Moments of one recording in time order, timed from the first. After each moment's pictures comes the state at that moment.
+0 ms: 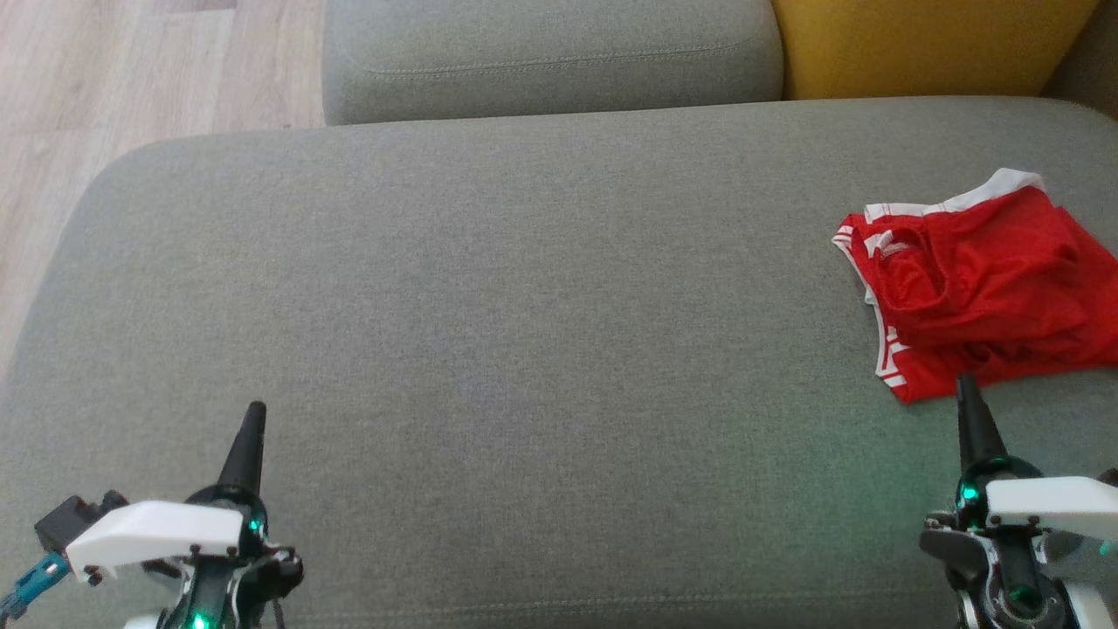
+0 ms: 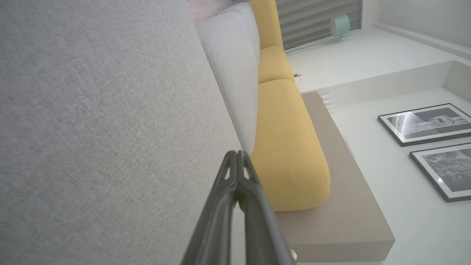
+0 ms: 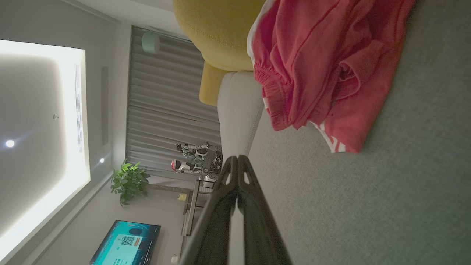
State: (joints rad) left arm -0.01 0.12 -0.05 0.24 -1.40 -0.05 0.03; right arm -0.02 -0.05 -0.10 0.23 1.34 0.13 0.09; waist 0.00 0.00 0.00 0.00
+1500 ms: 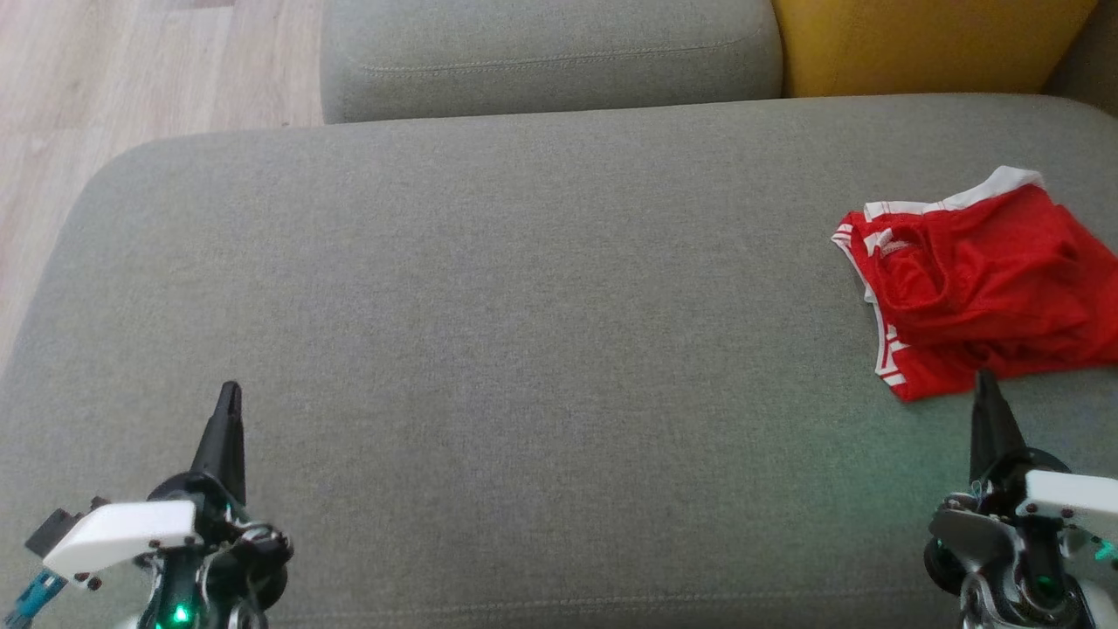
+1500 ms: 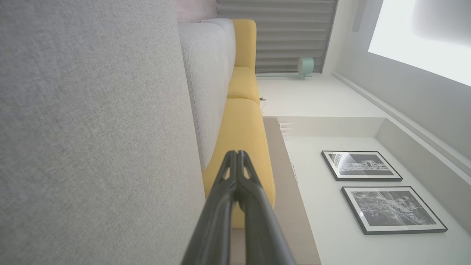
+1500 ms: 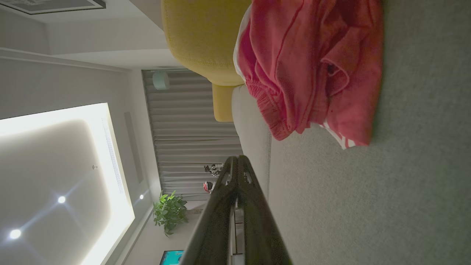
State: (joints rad) left arm -0.05 0.06 0.06 0.27 -1.62 -0.12 0.10; right arm -0.06 -0.05 -0.13 0.28 1.61 0.13 0.10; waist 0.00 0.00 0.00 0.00
